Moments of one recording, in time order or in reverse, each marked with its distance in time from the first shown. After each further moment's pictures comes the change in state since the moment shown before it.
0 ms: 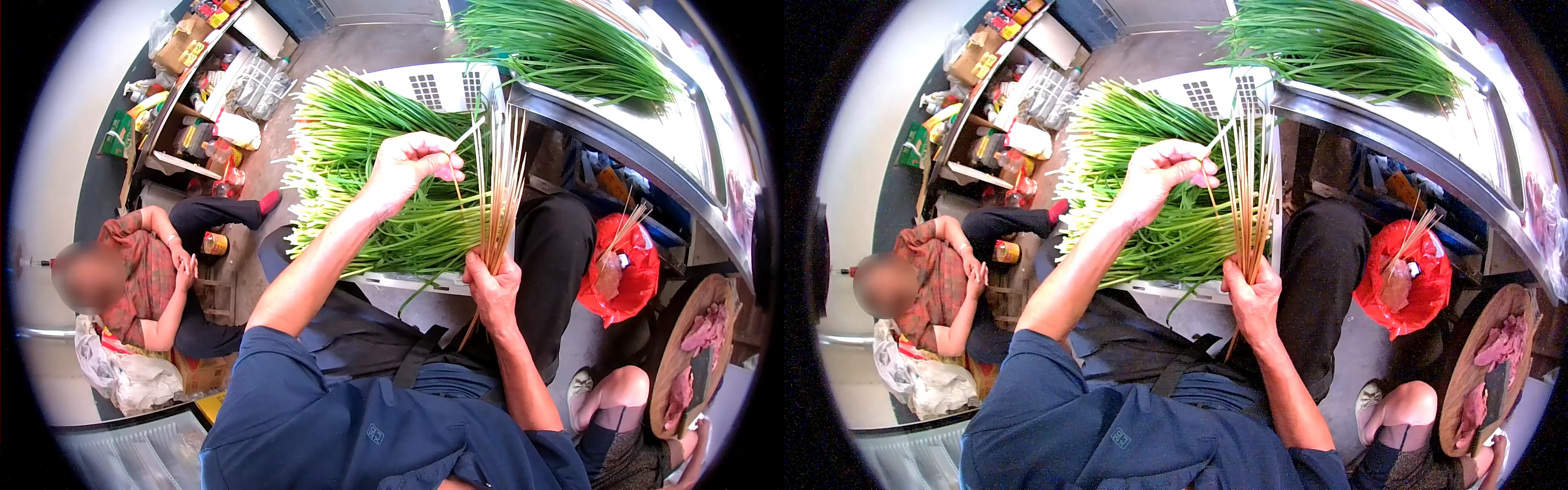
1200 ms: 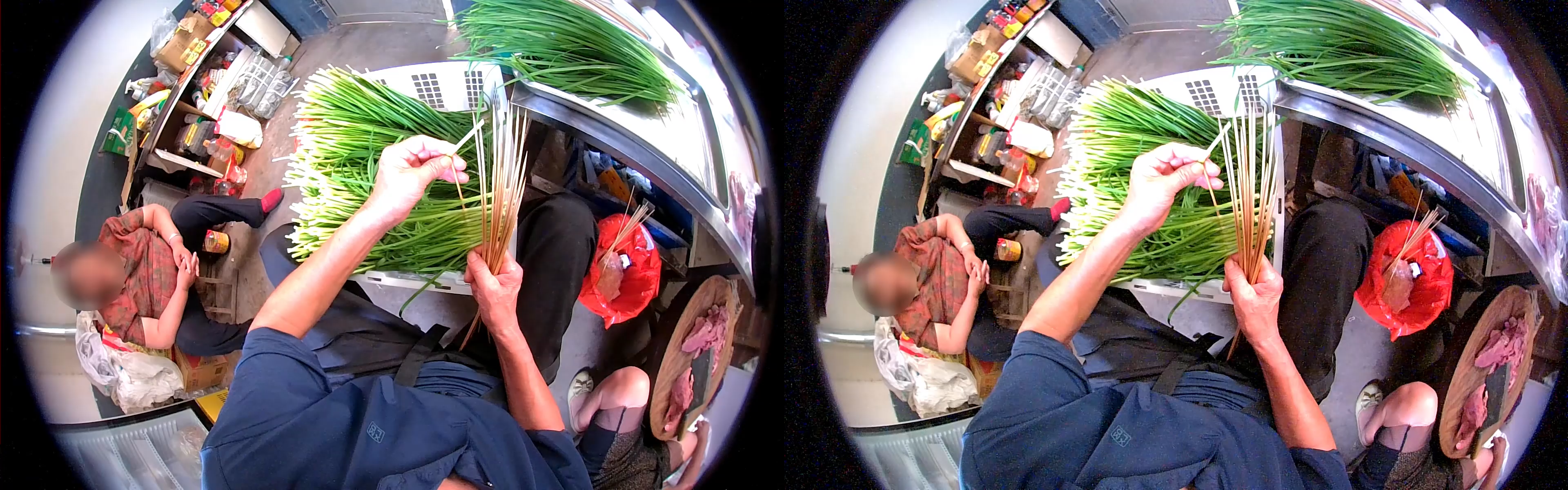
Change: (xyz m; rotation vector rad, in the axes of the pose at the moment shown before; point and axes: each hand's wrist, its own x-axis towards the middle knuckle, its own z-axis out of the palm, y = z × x) left_hand -0.007 -0.010 0.007 -0.003 0.071 0.095; right_hand 0.000 -0.001 0.002 -0.042 0.005 -0.021
